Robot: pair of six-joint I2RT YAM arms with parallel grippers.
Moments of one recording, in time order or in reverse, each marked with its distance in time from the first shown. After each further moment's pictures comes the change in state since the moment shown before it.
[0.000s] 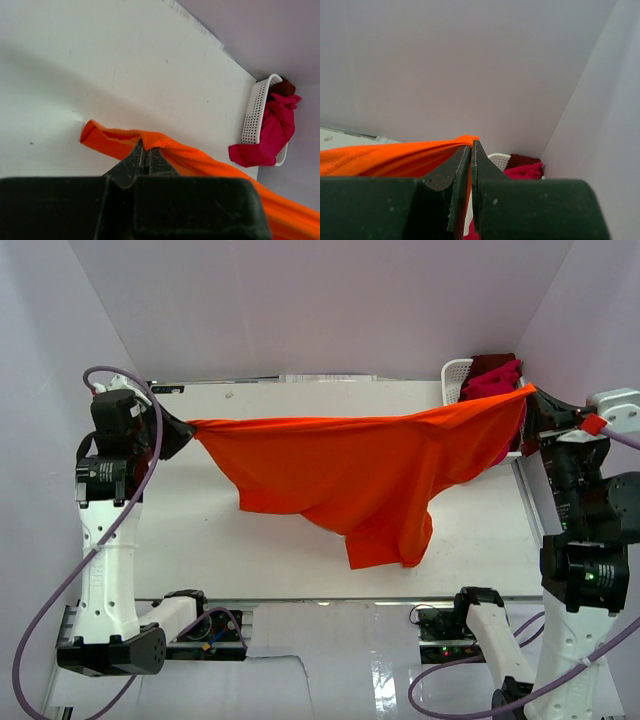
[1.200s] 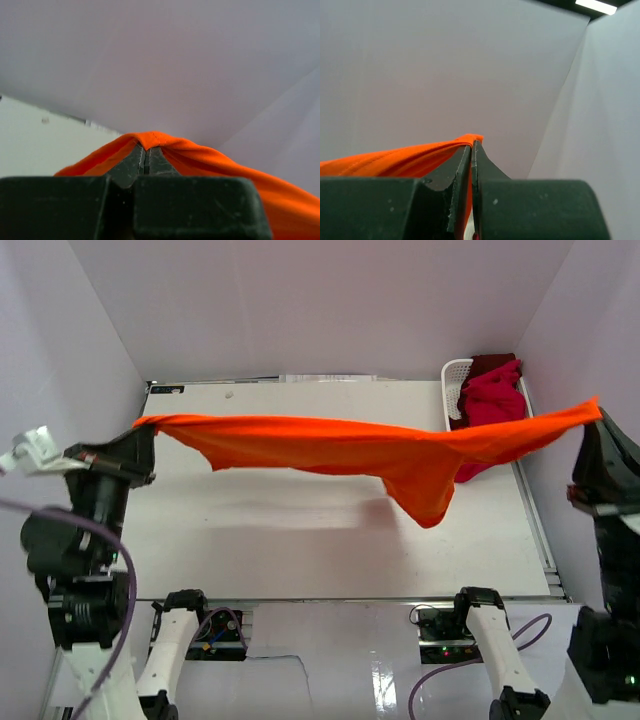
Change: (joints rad) left arm 0.015 -0.416 -0.118 0.364 0.002 -0.035; right arm 0.007 -0.034 0.290 -0.120 0.002 -0.026
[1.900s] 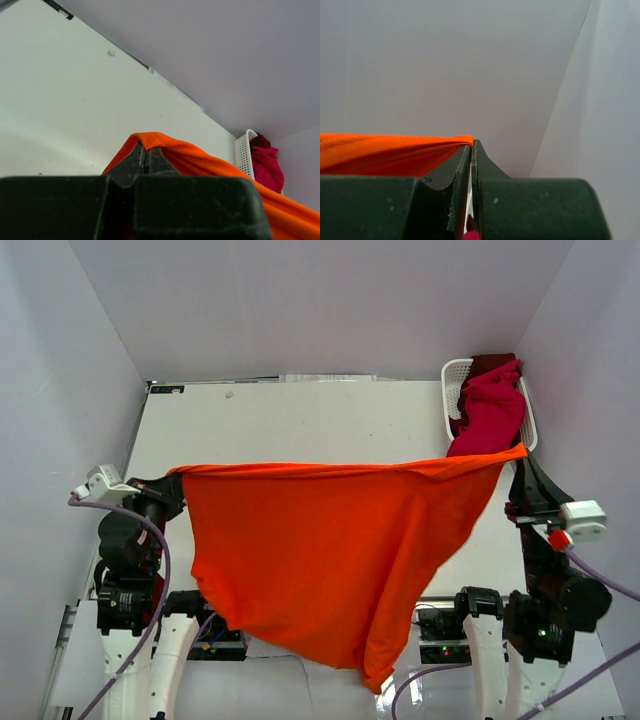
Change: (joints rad) left arm -0.076 -0.295 -0.515 -0.005 -0.246 -0.012; right arm -0.027 -0.438 -0.788 0.436 0.014 0.033
